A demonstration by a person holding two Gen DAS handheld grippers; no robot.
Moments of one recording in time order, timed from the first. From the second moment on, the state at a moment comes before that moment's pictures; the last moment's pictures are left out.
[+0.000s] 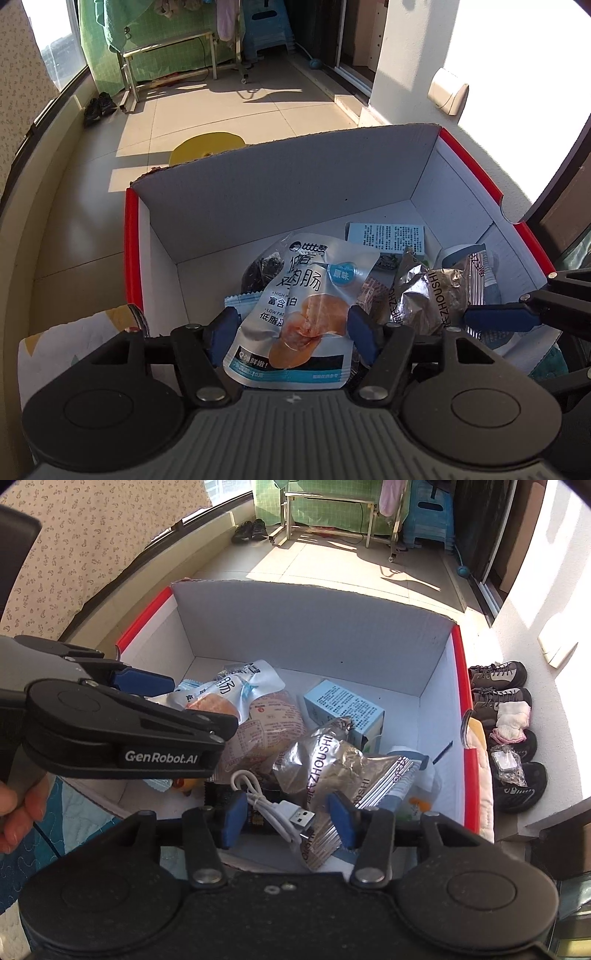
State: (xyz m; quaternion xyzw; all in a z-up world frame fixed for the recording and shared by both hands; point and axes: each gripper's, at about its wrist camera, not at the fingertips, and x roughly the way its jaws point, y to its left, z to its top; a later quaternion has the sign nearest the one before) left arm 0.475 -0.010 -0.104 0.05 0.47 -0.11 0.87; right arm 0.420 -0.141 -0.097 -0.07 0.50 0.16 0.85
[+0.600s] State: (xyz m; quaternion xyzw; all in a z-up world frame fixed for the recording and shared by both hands) left arm 0.444 -0.013 -0.052 0.03 0.45 -0.11 0.89; right arm 0.387 -0.156 -0.054 -0.06 0.46 0.17 0.87
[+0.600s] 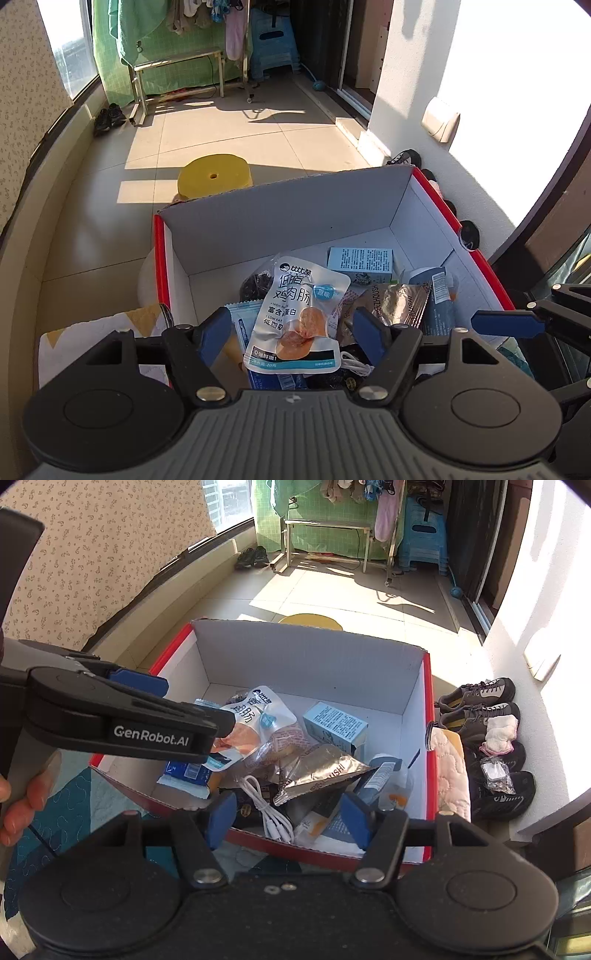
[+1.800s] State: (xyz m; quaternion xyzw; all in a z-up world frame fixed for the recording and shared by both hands) left arm 0.323 0.004 0.007 -0.01 0.39 -0.09 0.92; right arm 0.293 -0.193 0.021 -0.02 0.37 0.20 0.91
